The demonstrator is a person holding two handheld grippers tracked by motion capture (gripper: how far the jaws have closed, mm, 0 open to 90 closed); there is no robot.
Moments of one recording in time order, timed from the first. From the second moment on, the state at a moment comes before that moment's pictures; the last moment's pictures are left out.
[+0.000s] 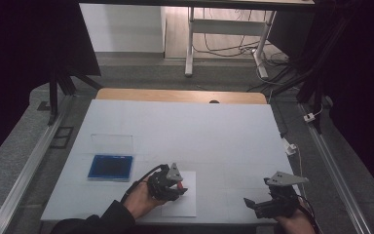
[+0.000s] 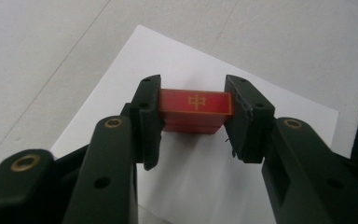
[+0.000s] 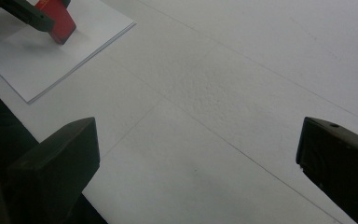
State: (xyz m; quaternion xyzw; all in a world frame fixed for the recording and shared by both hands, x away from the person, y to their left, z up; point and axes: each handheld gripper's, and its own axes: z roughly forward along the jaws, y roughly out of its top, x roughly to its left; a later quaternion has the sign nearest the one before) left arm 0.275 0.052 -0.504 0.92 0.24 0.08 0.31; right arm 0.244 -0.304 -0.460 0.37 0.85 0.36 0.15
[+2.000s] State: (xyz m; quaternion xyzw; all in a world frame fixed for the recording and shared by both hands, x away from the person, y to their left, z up) left arm 0.282 0.081 -0.476 0.88 0.29 0.05 0.37; right arm 0.244 -0.305 -0.460 0.37 0.84 0.36 0.15
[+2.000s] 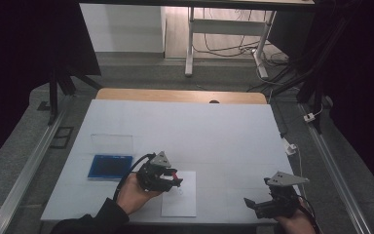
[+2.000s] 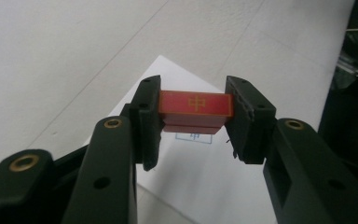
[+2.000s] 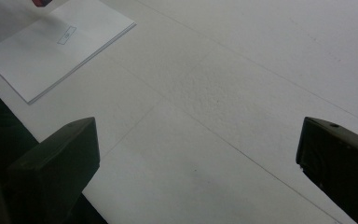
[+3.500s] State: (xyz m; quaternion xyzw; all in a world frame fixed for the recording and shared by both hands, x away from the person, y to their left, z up) left arm 0.276 0.169 -0.461 0.84 0.39 0.10 0.36; right arm 0.243 -0.307 -0.459 0.37 0.84 0.36 0.15
